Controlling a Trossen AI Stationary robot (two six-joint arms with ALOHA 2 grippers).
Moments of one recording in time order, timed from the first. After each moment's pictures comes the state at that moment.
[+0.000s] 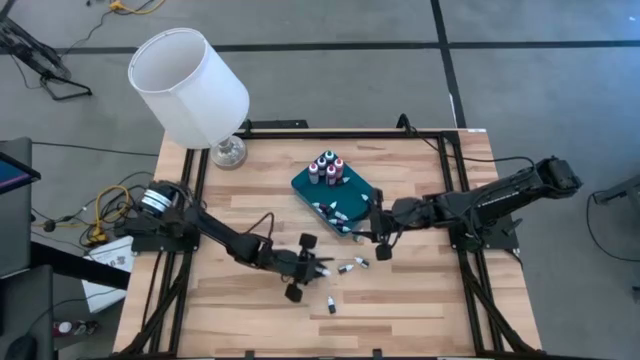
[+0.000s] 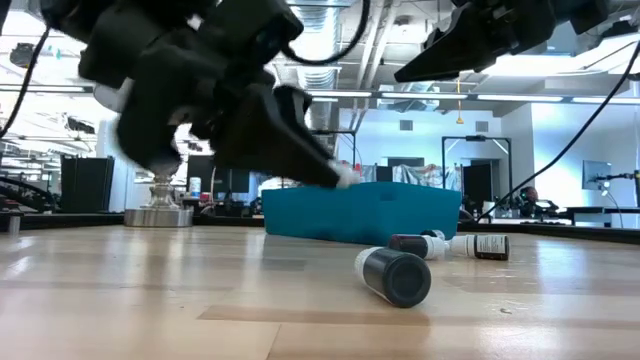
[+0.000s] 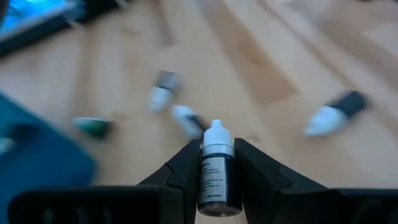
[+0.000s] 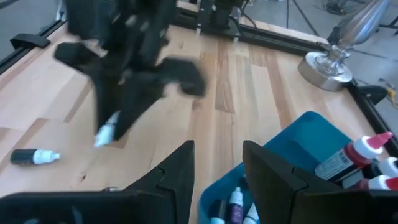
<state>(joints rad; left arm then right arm) -0.36 1.85 0.84 0.48 -0.22 0.19 0.20 1.22 0.68 0.06 0.16 -0.18</state>
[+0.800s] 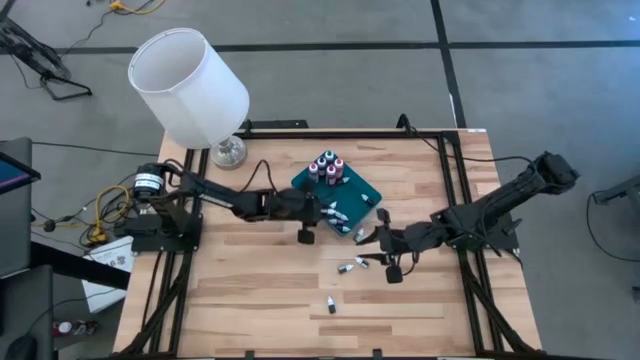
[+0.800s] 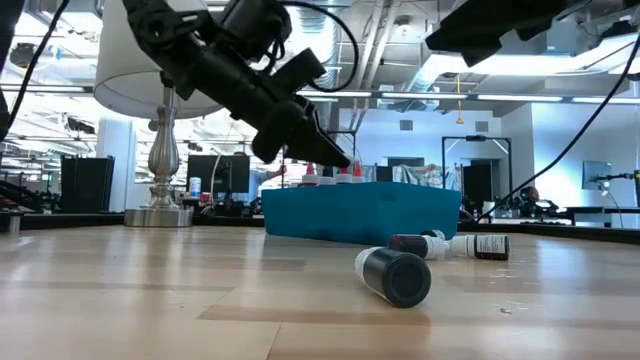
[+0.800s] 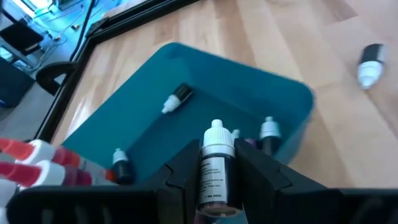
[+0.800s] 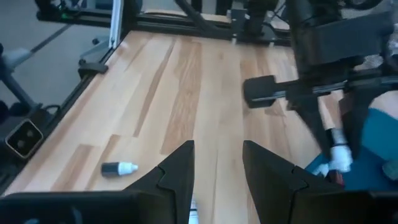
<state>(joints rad) 0.04 1.74 0.84 0.41 -0.15 0.36 0.42 1.21 0.68 0.06 0.27 0.04</state>
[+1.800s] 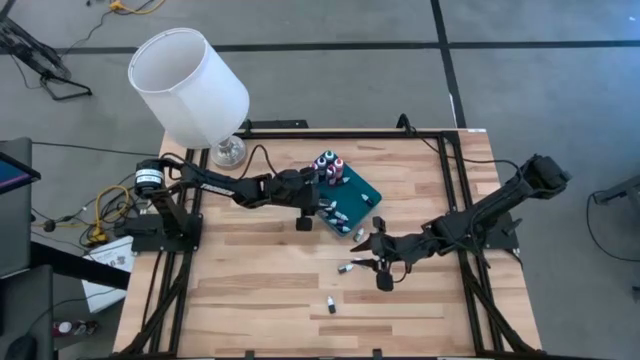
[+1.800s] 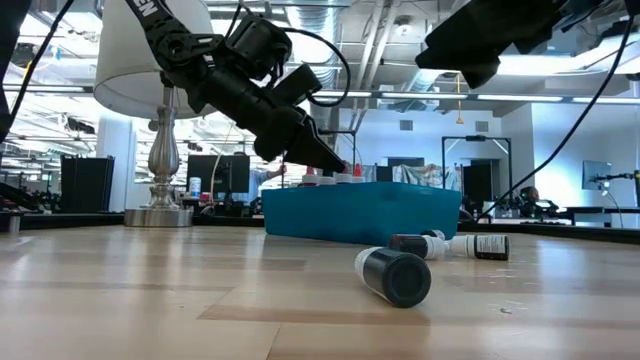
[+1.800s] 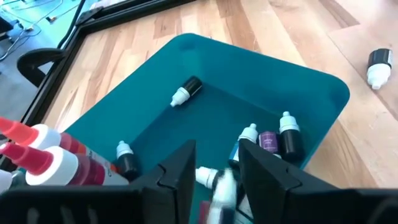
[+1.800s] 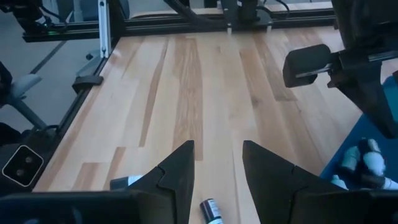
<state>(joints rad) 0.18 1.74 0.84 0.41 0.07 0.35 0.46 1.34 0.68 0.17 0.34 0.21</state>
